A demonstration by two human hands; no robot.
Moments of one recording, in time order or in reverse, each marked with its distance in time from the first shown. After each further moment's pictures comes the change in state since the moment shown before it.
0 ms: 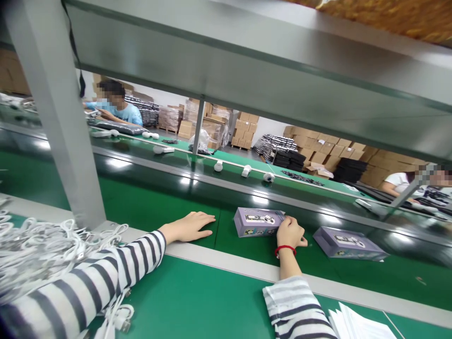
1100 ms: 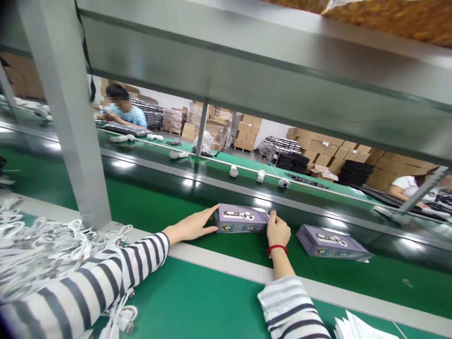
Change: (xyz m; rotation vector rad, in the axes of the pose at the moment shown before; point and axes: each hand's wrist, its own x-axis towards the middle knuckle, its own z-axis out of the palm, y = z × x) left_hand 0.005 -0.002 0.006 -0.235 0.247 -0.043; right_hand -0.026 -0.041 -0.004 -0.054 -0.320 -0.154
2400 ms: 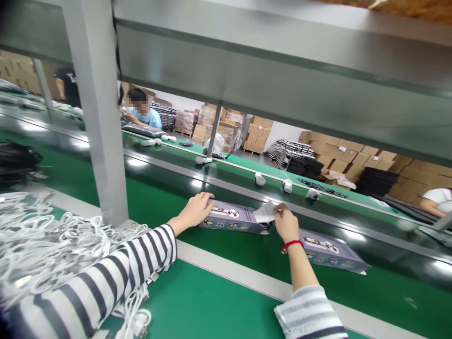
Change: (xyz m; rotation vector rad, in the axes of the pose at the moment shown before) left_hand 0.005 -0.023 -0.031 0.274 0.422 -0.203; right_hand 0.026 -0.038 -0.008 -0.027 -0.137 -0.371
